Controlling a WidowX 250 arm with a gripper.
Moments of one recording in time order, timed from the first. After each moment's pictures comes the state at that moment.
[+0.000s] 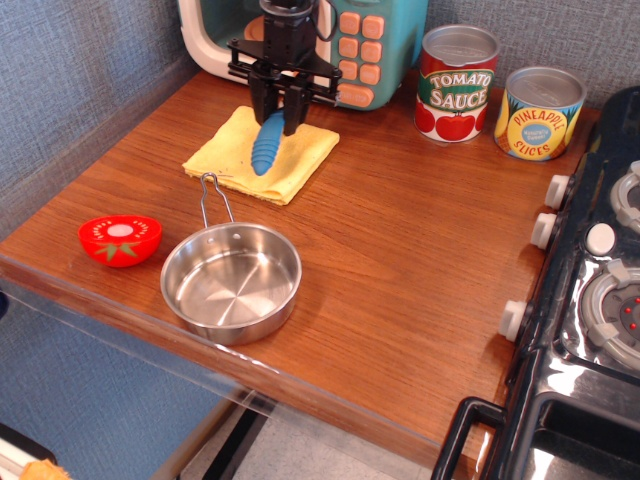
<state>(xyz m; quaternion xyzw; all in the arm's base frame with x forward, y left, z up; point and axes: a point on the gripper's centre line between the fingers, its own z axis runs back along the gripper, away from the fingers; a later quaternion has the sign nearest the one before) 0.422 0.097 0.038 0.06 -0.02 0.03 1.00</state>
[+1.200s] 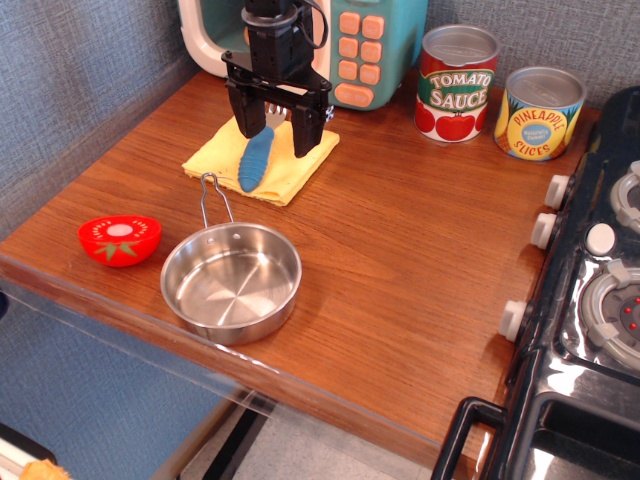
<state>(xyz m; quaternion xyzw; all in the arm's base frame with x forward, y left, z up) 0.388 0.070 0.052 -0.01 -0.05 -0.07 1.00</state>
